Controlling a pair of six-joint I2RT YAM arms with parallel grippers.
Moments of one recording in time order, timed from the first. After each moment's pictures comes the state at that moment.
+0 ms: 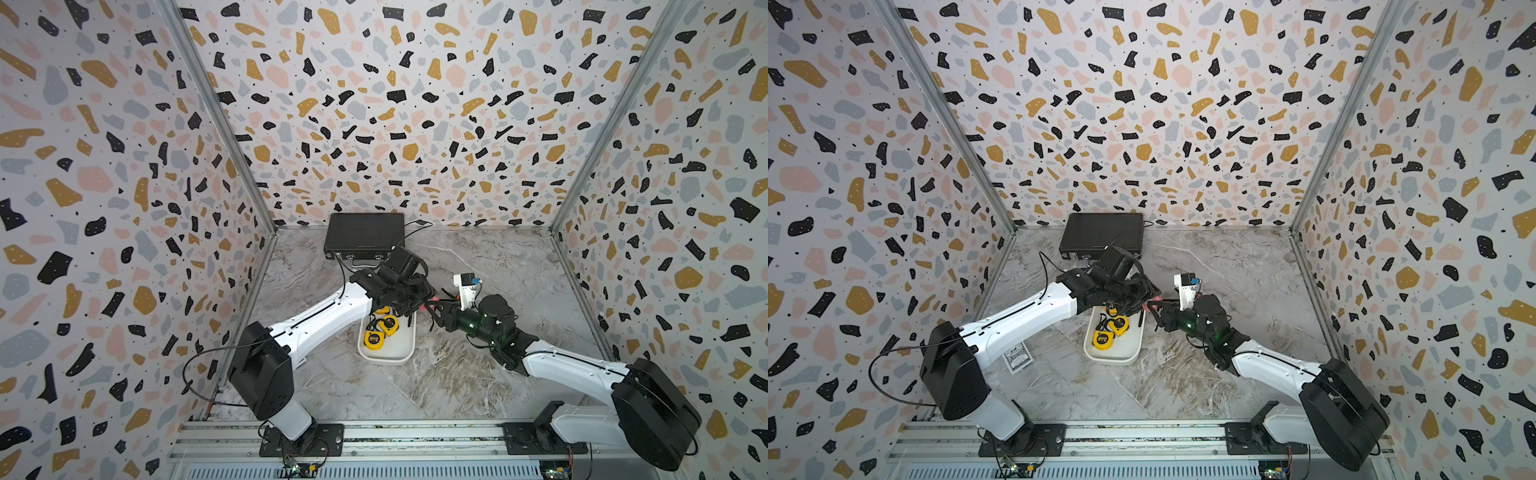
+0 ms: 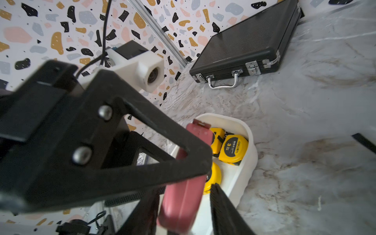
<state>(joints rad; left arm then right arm) -0.74 1.60 1.34 -0.59 0.23 -1.19 0.70 1.26 0.53 0.53 -0.24 0.67</state>
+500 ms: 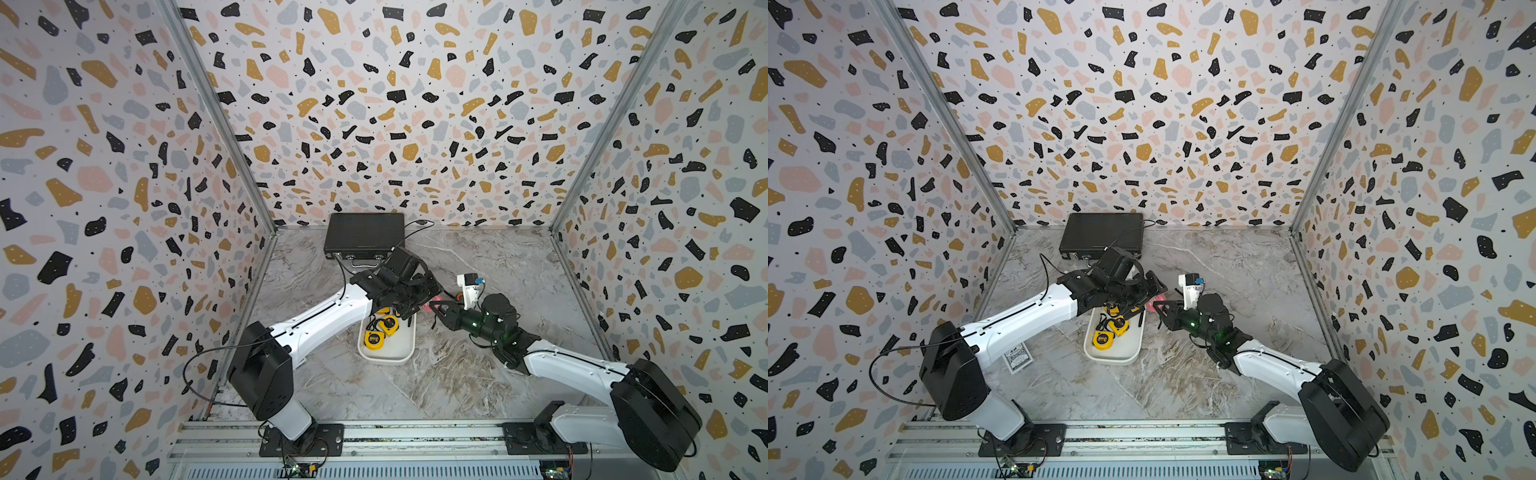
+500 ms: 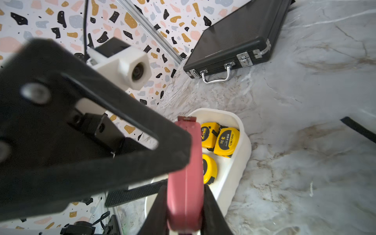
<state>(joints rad) -0.73 1.60 1.33 -0.55 0.25 -1.15 0.63 1.26 0.52 0.48 -0.30 0.71</state>
